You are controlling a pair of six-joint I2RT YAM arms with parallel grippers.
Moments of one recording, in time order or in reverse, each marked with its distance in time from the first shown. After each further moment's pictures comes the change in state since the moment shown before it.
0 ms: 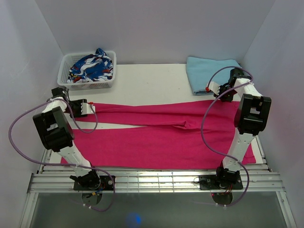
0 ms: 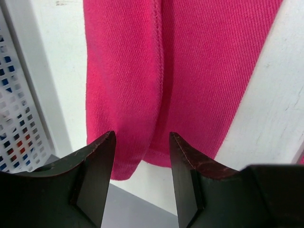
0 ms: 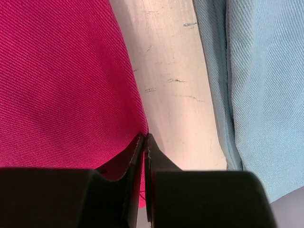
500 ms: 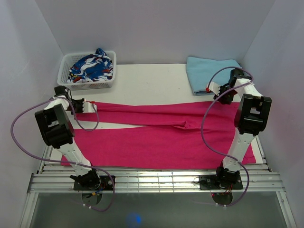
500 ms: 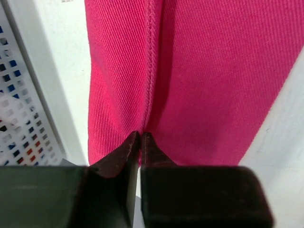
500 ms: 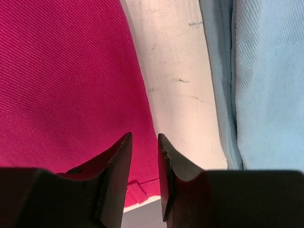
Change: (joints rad) left arm -0.024 0.067 0.031 0.061 -0.042 0.003; right arm -0.002 0.000 -0.006 -0.002 0.000 -0.014
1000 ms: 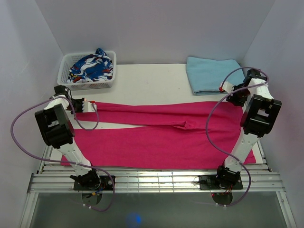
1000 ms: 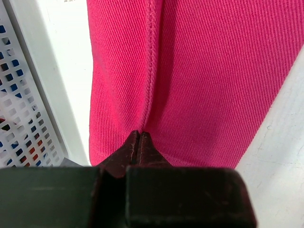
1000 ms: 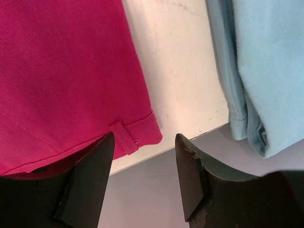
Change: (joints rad) left arm -0.003 0.000 0.020 -0.018 -0.005 0.002; right arm -0.151 0.003 0.057 -0.058 -0.008 -0.095
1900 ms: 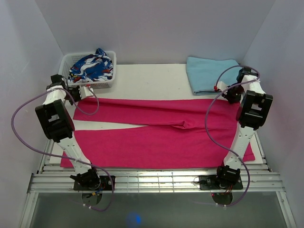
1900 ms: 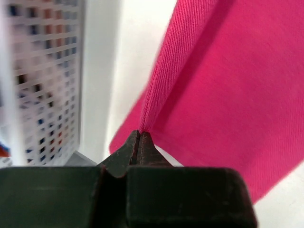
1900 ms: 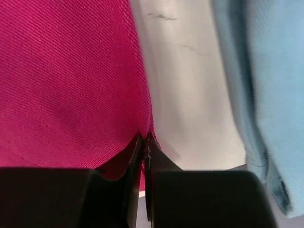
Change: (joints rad) left arm -0.003 0.106 0.243 -0.098 0.058 -0.253; right arm 0.048 0.203 0.204 -0.139 0.040 0.040
